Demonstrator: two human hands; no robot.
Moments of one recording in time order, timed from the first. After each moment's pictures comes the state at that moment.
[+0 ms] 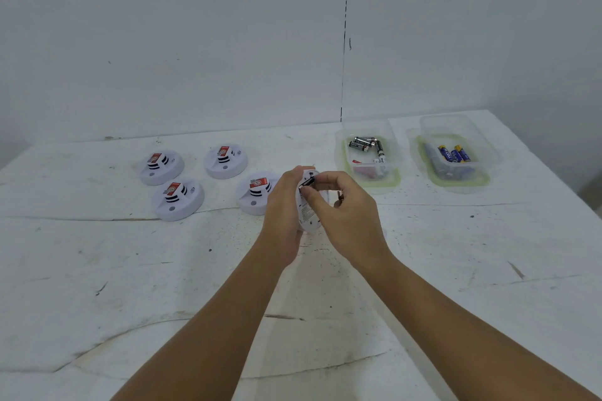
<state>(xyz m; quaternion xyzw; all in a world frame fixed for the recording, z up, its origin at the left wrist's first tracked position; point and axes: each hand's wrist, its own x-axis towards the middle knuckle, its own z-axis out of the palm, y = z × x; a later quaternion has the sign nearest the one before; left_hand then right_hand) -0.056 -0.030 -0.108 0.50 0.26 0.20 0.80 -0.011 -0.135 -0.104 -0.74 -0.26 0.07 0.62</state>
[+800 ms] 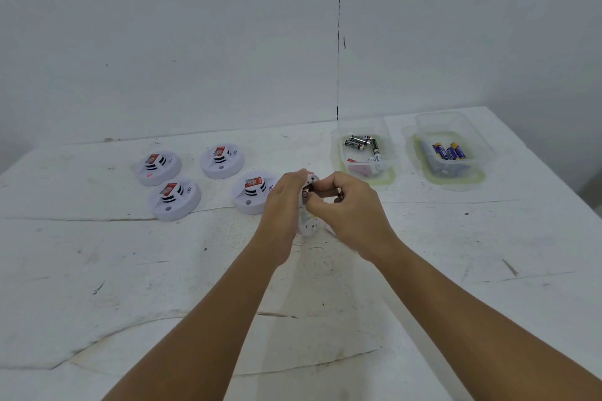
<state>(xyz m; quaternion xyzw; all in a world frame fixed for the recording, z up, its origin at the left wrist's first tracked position) -0.051 -0.030 -0.114 0.59 0.27 0.19 0.73 0.007 -0.154 -0.098 -0.74 -0.28 0.14 0.60</state>
